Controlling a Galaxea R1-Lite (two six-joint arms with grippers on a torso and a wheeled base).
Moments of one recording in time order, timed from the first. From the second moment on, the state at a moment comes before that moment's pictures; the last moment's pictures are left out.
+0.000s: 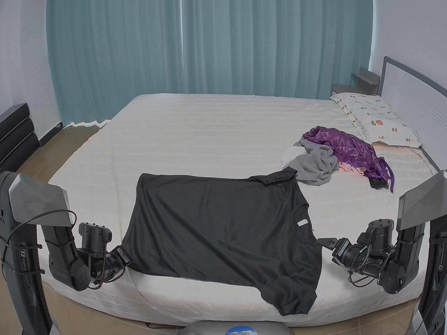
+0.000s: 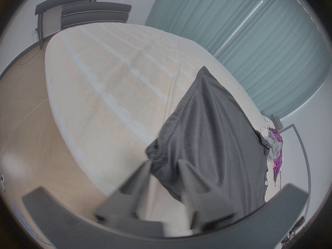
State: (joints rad) left arm -0.09 2.29 -0.37 -1.09 0.06 -0.80; right arm 0.20 2.30 -0.21 -1.50 0.15 0.90
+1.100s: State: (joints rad) left arm -0.05 2.19 -0.19 -1.07 0.16 -0.48; right arm 0.20 2.32 -0.22 -1.50 0.15 0.90
